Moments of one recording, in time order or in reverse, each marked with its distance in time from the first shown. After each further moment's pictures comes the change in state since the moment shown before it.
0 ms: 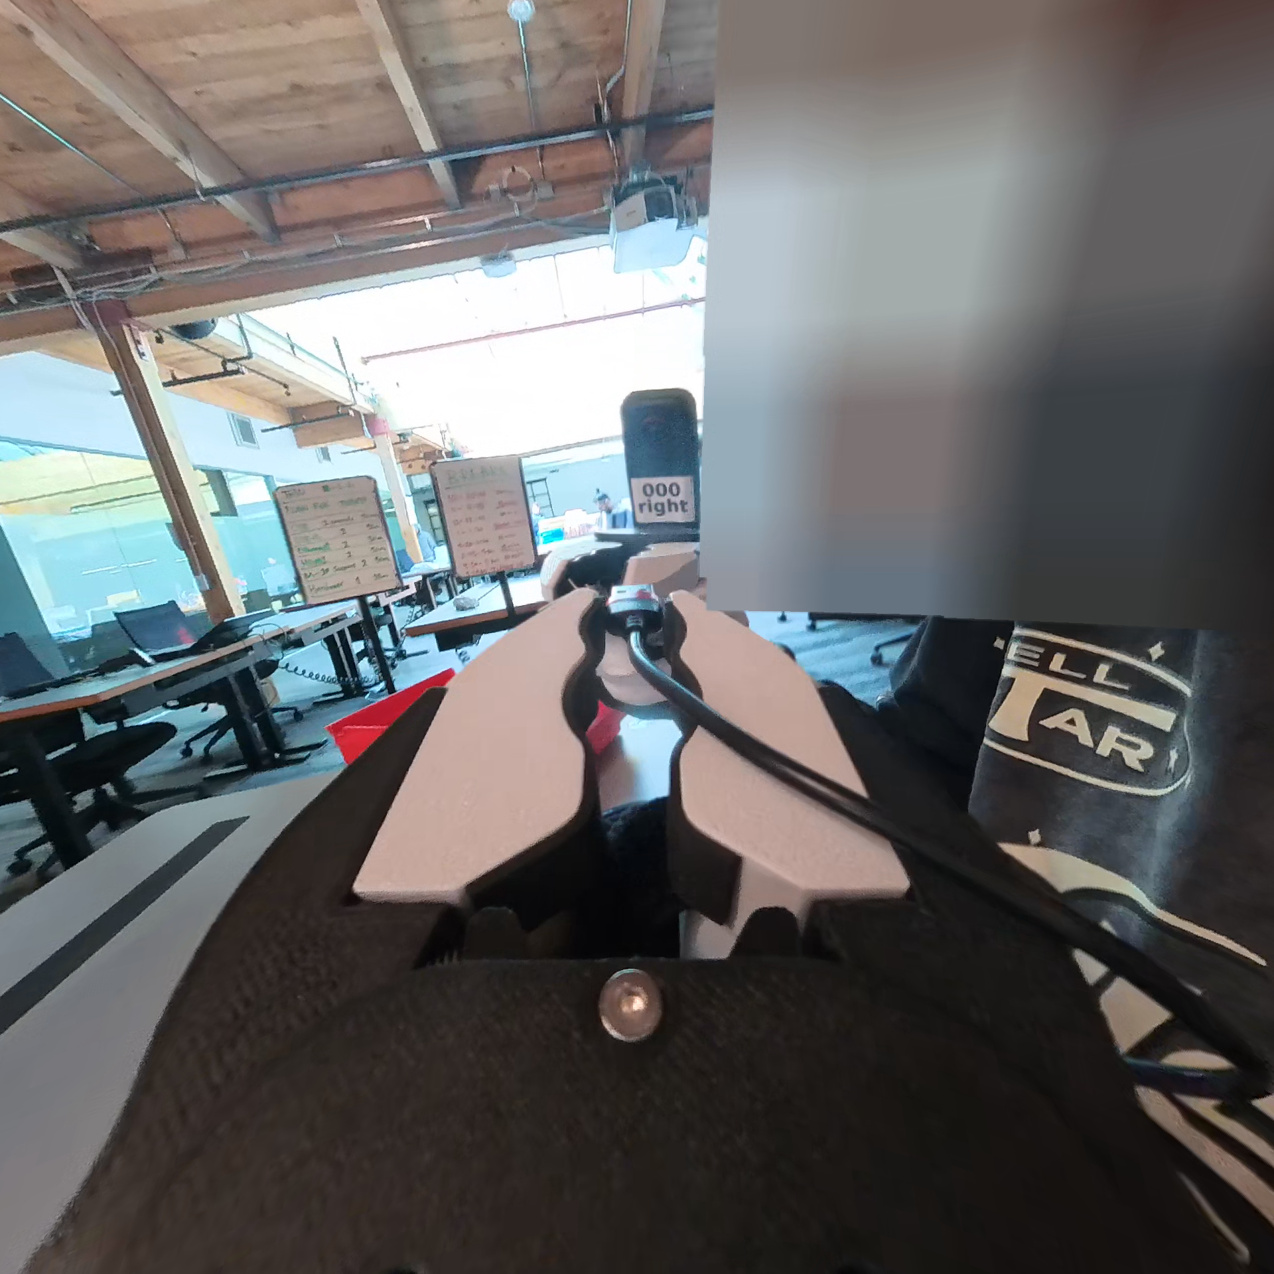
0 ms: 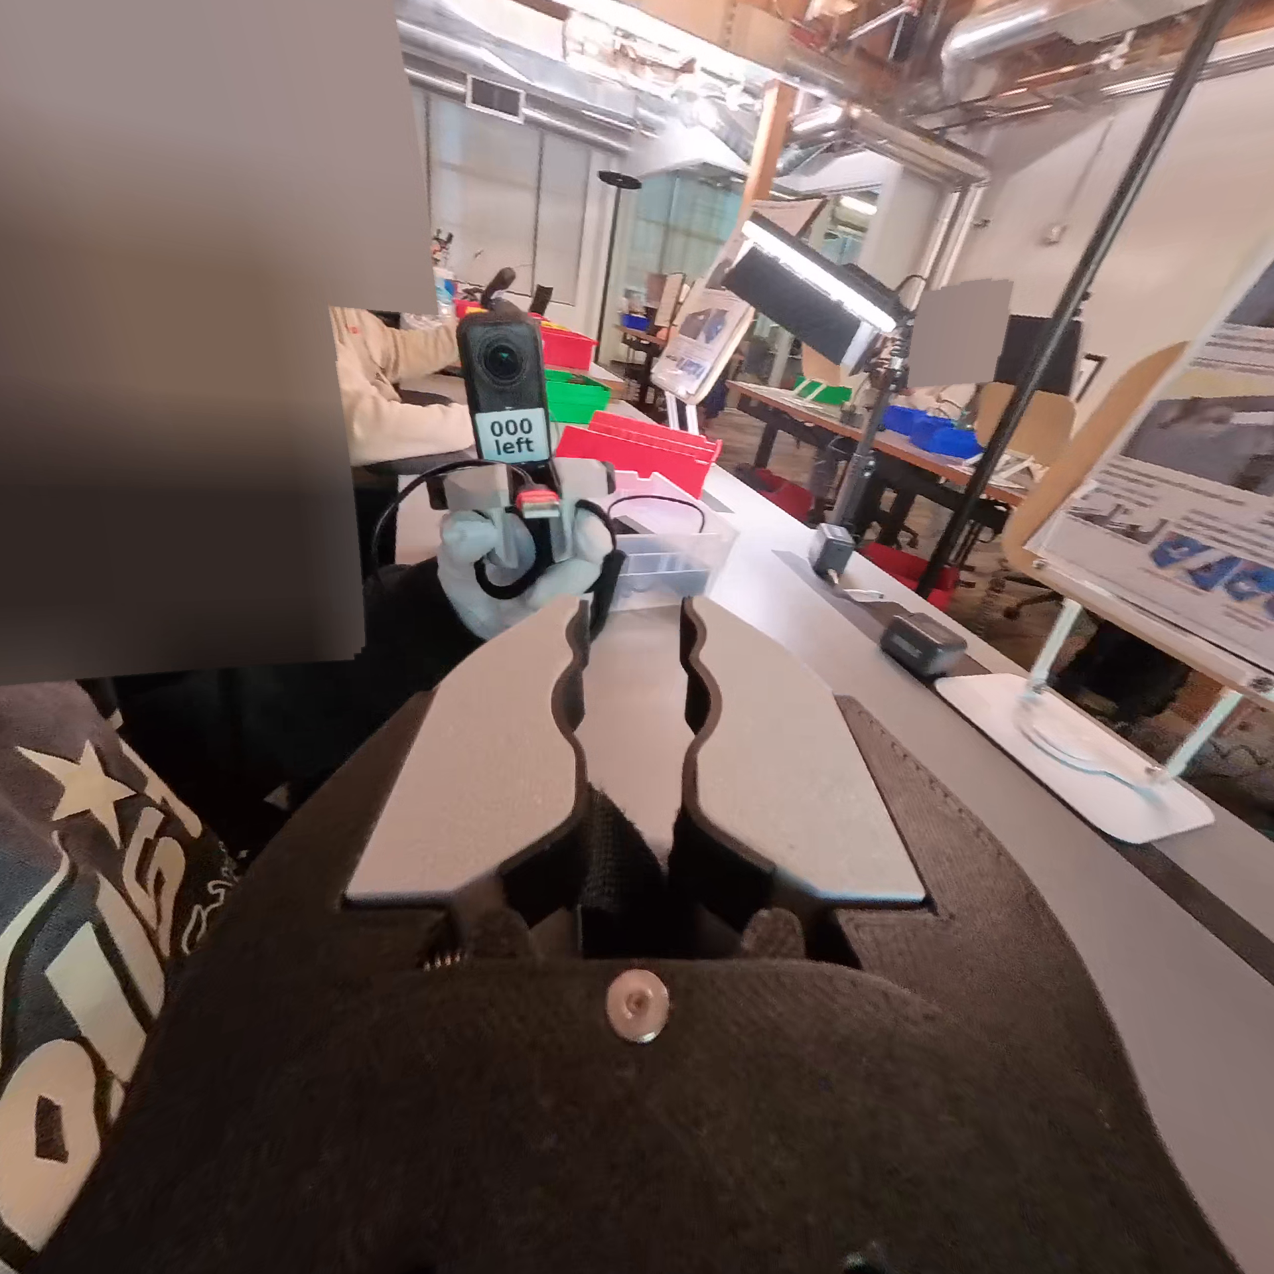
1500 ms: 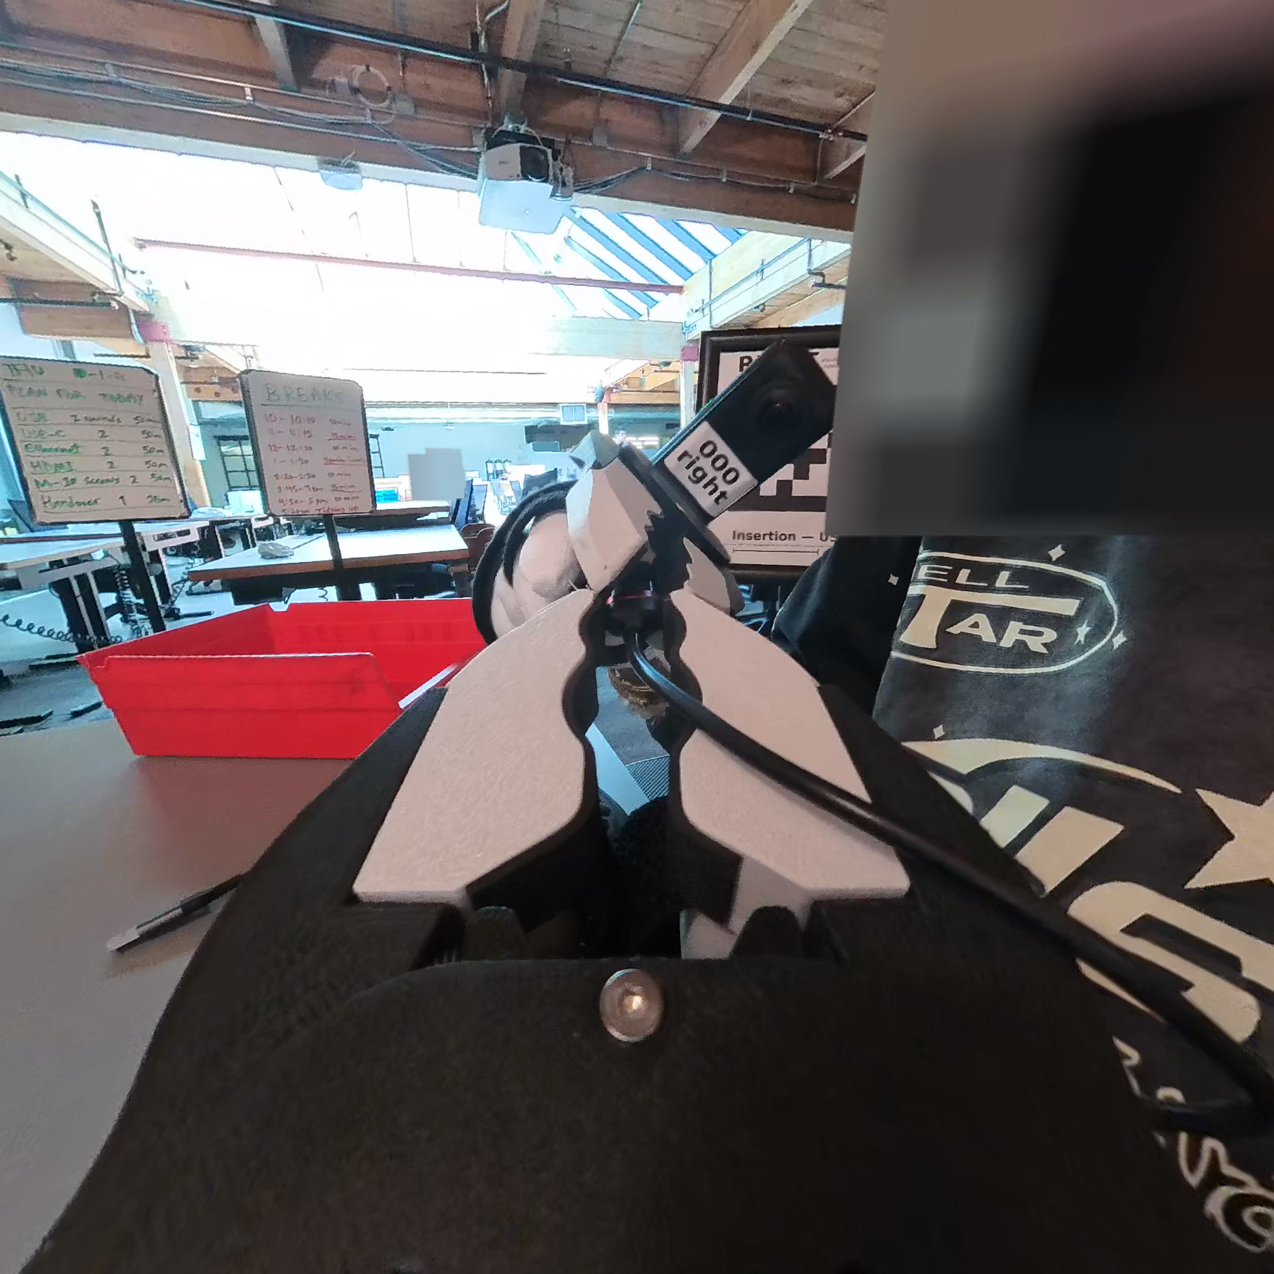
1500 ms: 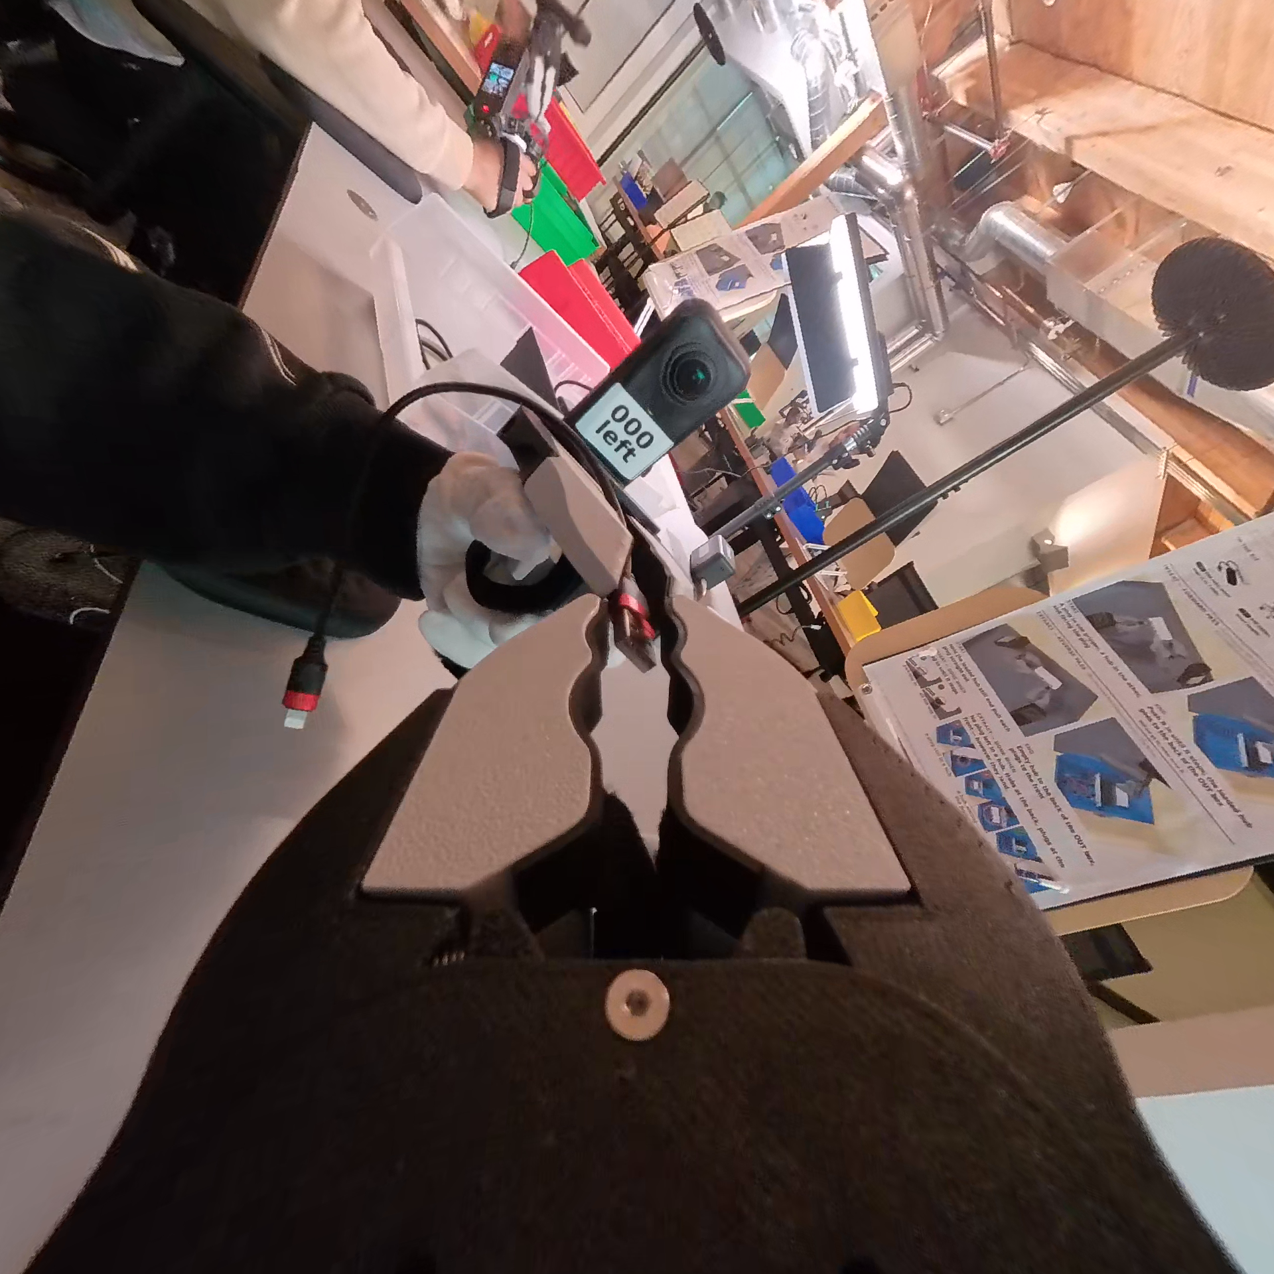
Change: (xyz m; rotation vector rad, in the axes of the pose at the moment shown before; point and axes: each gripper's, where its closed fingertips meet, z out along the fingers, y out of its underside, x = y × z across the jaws) left arm 0.004 0.056 -0.005 -0.021 0.214 -0.225; right arm -0.034 0.047 0.052 -0.153 0.036 -0.692
